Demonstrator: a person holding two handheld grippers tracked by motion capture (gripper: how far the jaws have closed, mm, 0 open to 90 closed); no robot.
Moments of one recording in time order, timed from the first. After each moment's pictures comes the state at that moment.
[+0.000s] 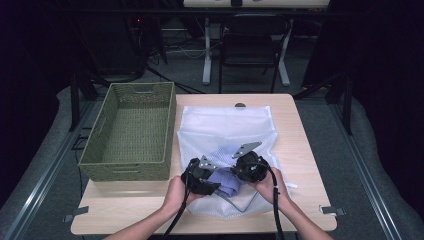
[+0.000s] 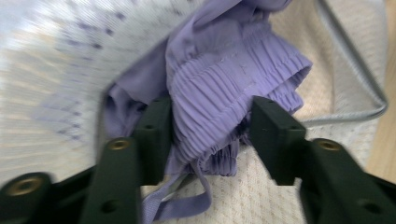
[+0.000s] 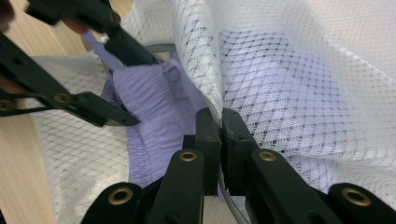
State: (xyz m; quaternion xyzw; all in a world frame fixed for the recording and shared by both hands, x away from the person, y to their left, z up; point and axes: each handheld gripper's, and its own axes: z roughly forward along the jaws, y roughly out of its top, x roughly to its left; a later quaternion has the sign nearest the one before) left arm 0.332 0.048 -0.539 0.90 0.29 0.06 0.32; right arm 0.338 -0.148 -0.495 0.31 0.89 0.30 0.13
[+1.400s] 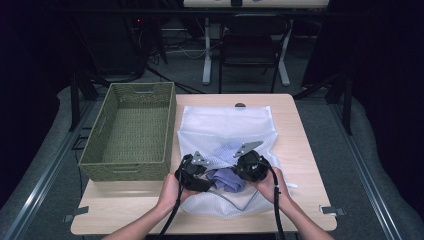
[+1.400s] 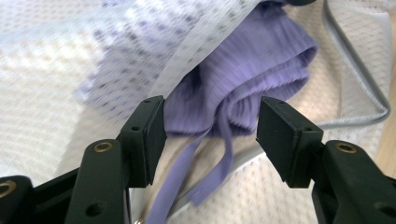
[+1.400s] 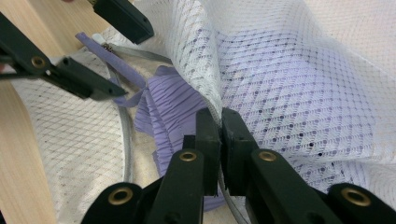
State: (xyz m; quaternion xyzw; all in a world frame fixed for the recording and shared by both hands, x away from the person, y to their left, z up) left arm 0.335 0.070 -0.524 0.89 0.30 0.07 0.33; right arm 0.339 -0.151 -0.494 0.32 0.89 0.31 0.13
